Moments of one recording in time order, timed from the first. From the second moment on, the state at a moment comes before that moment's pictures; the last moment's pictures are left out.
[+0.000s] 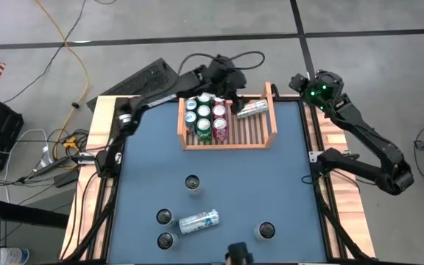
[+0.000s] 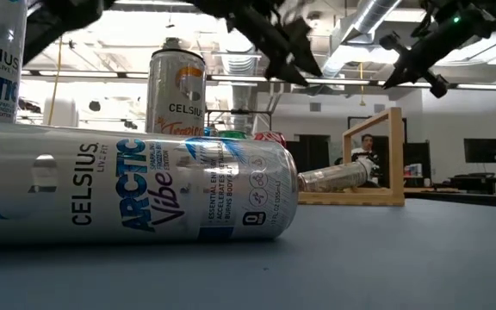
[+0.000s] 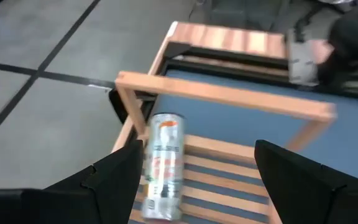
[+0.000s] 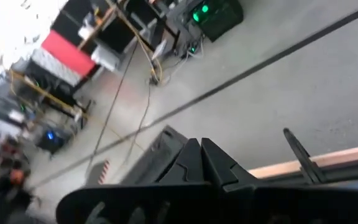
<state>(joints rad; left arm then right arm) 0.44 2.20 2.27 -0.56 0.12 0.13 -1.02 0.84 0.77 -0.21 0.11 0.81</state>
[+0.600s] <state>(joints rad) 0.44 2.45 2.34 -0.48 0.03 0.17 -0.92 0.84 0.77 -0.36 0.10 0.70</state>
